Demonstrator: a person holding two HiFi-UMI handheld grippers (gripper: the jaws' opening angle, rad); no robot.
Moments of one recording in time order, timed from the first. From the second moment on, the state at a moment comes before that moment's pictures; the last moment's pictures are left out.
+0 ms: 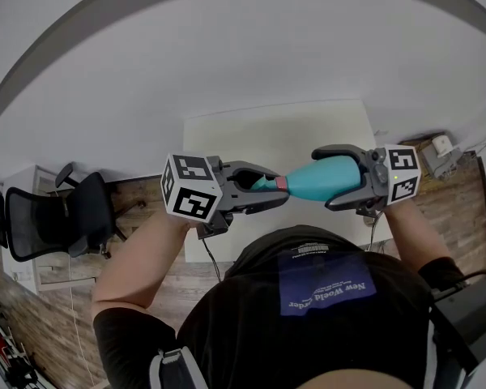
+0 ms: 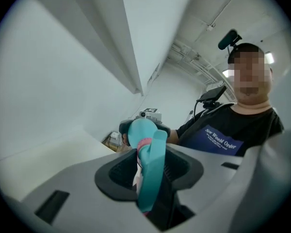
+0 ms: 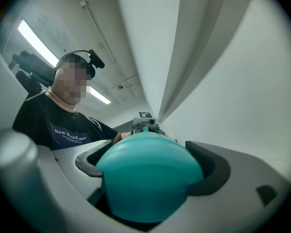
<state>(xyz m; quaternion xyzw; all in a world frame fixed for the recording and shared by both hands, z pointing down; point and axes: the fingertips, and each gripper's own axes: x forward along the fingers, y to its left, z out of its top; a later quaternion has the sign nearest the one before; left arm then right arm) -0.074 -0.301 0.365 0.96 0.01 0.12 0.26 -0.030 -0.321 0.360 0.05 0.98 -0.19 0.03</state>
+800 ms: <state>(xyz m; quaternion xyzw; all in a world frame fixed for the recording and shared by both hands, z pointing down) -0.113 -0.319 0.378 0.77 -0.16 0.30 -0.55 0.004 -0.346 0.362 0.04 0.94 -0.32 0.13</state>
